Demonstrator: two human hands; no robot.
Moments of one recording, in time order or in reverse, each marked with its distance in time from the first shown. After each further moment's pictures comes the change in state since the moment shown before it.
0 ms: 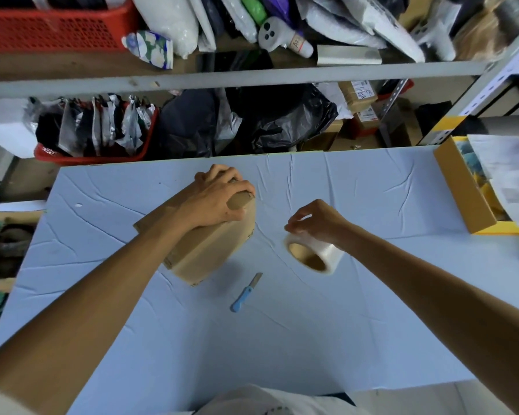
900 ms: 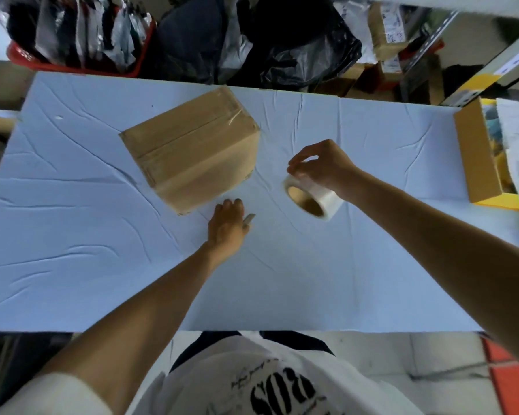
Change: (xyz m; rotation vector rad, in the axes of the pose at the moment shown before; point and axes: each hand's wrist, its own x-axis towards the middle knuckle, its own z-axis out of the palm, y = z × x) left_hand -0.059 0.063 0.196 -0.226 0.114 -0.543; right_hand -0.008 0.004 0.013 -0.010 0.101 -0.058
